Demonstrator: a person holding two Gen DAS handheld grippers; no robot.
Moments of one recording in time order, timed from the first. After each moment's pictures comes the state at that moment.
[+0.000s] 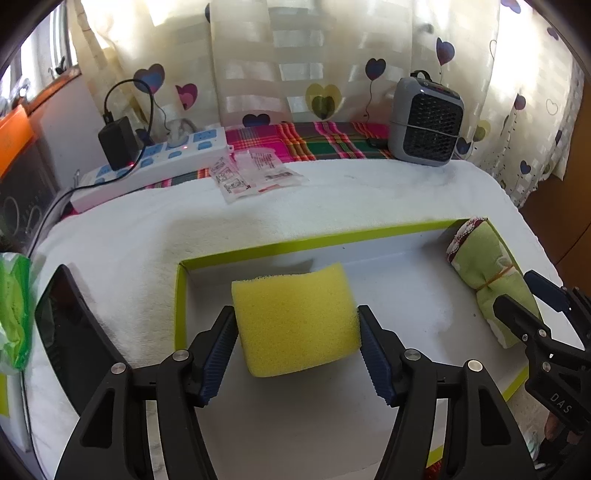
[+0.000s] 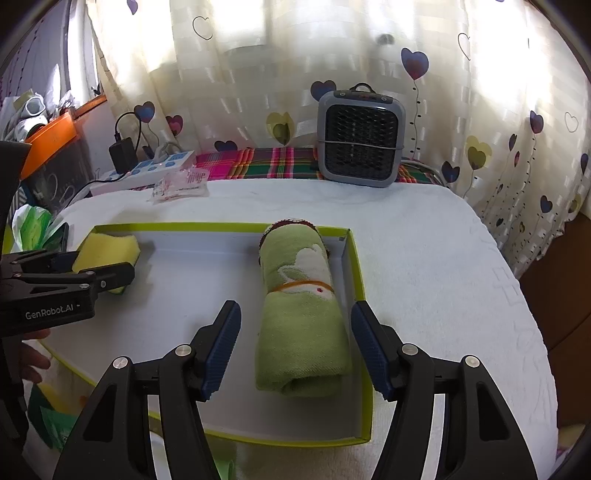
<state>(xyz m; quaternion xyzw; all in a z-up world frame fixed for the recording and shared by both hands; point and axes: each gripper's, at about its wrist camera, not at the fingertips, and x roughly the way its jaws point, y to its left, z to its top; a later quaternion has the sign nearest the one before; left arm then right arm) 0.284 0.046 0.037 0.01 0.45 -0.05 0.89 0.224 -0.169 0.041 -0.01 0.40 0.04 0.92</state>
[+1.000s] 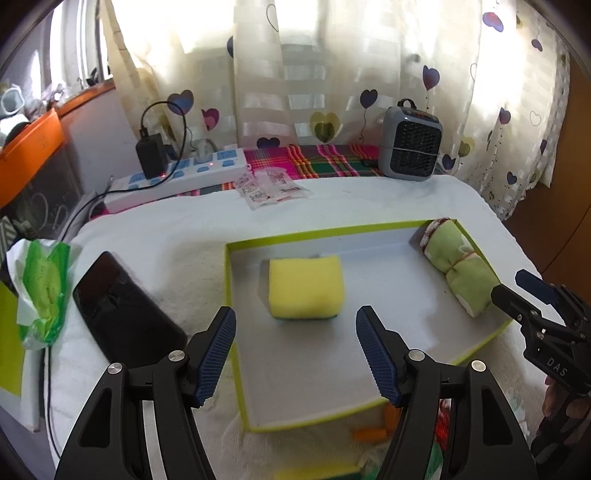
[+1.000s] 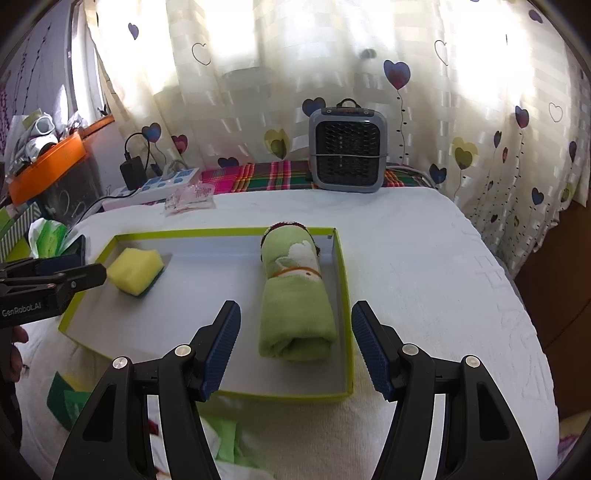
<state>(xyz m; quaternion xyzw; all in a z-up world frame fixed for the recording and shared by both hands) 0.221 0.066 0.072 0.00 0.42 -0.05 0.91 0.187 -0.180 0.059 0.01 0.37 0.04 0.93</state>
